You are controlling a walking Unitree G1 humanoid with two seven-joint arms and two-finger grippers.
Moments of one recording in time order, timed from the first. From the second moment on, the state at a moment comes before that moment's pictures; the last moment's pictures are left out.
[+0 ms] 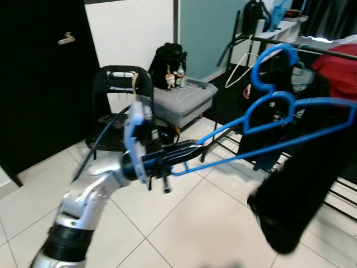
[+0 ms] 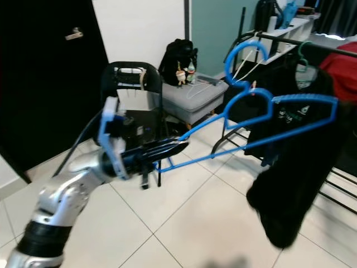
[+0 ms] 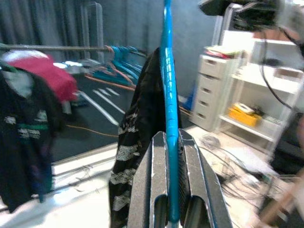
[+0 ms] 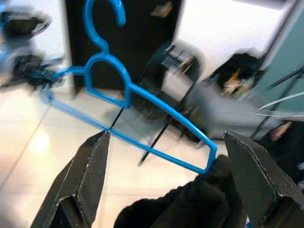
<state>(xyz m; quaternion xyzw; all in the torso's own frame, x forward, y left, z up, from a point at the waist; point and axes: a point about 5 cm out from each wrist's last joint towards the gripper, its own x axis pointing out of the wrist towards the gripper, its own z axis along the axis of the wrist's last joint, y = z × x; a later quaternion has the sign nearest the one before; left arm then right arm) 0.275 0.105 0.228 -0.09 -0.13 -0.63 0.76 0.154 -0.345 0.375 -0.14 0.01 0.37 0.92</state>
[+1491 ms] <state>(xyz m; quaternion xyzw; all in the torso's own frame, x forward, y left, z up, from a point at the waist) 0.247 0.115 0.242 -0.16 -0.17 -0.70 0.67 0.186 -0.346 0.363 -0.08 0.08 0.51 0.85</state>
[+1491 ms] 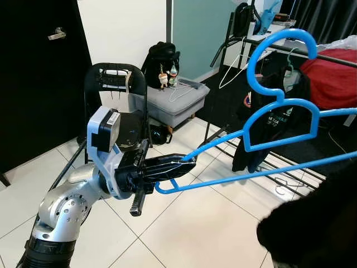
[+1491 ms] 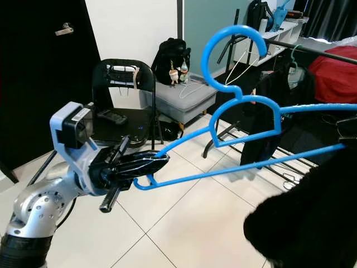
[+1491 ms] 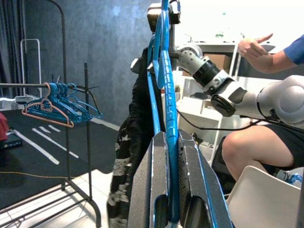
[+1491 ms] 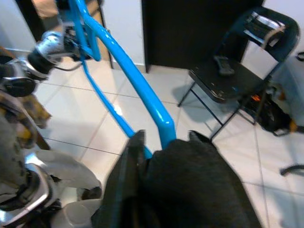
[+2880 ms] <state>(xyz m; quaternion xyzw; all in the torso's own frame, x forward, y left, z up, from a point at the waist) 0.327 0.165 0.154 -0.27 -0.05 -0.30 0.91 0.259 -0.324 0.262 -0.01 -0.02 0.30 0.95</state>
